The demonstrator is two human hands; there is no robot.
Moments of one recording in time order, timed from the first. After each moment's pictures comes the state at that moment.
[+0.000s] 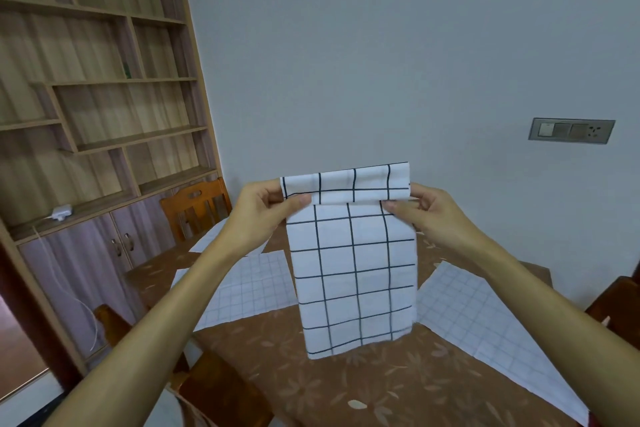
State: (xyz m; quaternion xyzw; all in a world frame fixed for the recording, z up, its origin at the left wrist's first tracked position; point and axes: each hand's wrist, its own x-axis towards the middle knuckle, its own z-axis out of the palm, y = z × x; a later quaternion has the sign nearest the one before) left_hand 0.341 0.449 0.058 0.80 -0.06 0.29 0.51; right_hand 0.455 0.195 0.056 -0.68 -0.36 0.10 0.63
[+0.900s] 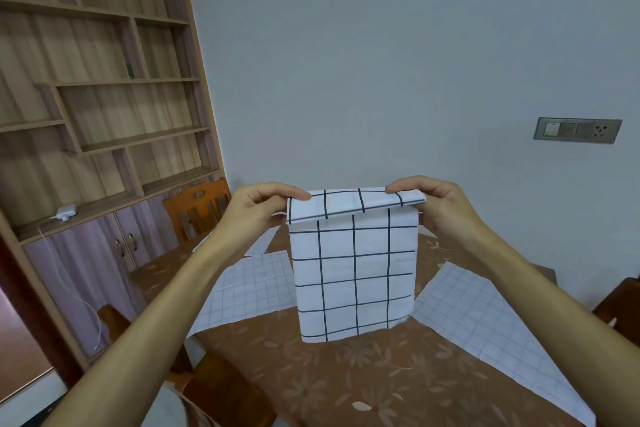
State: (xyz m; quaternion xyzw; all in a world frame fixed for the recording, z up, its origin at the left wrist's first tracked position) left_hand 0.335 0.462 0.063 0.77 0.00 0.25 0.58; right_hand 0.467 0.201 0.057 -0.65 -0.33 0.06 0.68
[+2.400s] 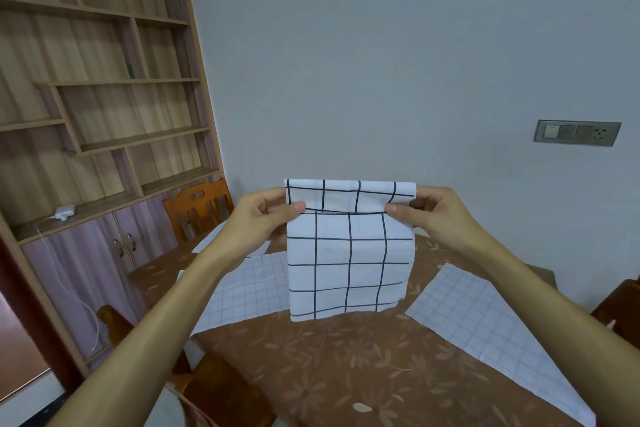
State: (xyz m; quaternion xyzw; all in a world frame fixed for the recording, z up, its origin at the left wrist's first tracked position) left_hand 0.326 0.462 0.057 0.80 -0.01 0.22 0.55; right_hand 0.458 0.202 0.054 -0.69 -0.37 0.05 0.62
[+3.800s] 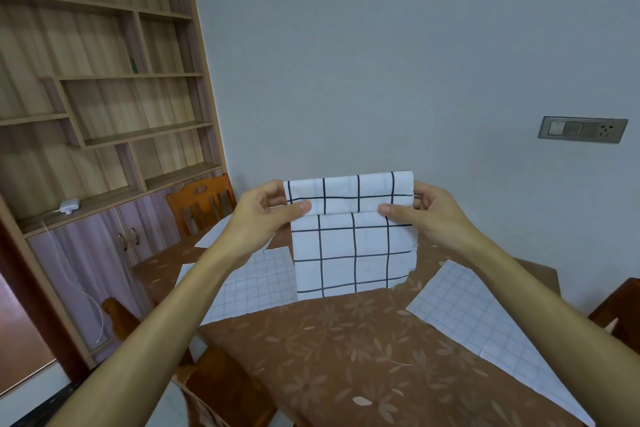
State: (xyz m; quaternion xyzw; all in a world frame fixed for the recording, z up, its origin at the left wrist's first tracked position) left_hand 0.329 0.460 0.048 0.77 0.00 0.25 0.59; right_hand 0.459 0.209 0.049 -0.67 -0.35 0.09 0.64
